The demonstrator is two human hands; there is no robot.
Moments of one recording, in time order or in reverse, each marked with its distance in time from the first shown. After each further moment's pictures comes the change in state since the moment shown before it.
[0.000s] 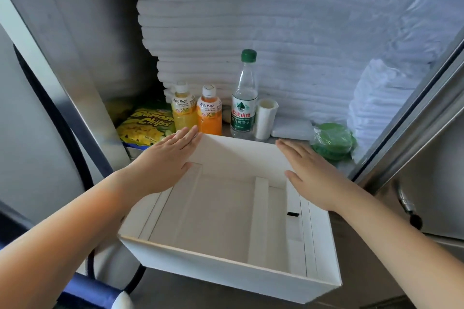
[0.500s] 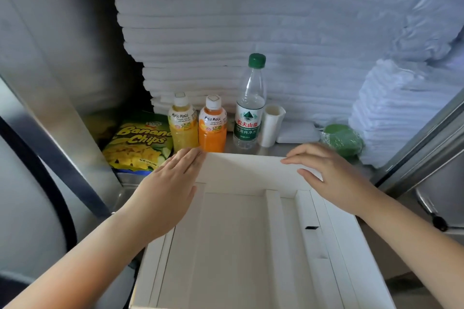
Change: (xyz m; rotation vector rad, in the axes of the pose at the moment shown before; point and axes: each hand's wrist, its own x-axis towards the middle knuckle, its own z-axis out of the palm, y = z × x) left_hand 0.001 -0.022 0.011 -0.157 0.158 0.086; right_hand 0.022 -0.009 -0.004 0.190 0.234 -0.051
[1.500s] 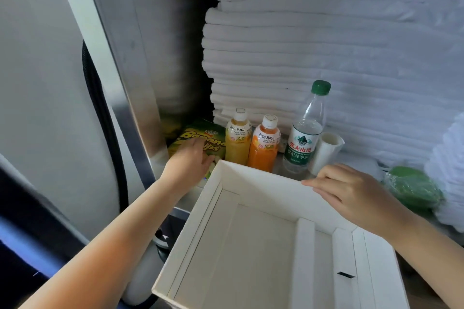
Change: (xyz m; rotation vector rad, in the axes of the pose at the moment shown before) left_hand 0.028 -0.074 0.025 -0.283 0.276 -0.503; right_hand 0.055 -0.001 0.016 -0.162 0.077 -0.455
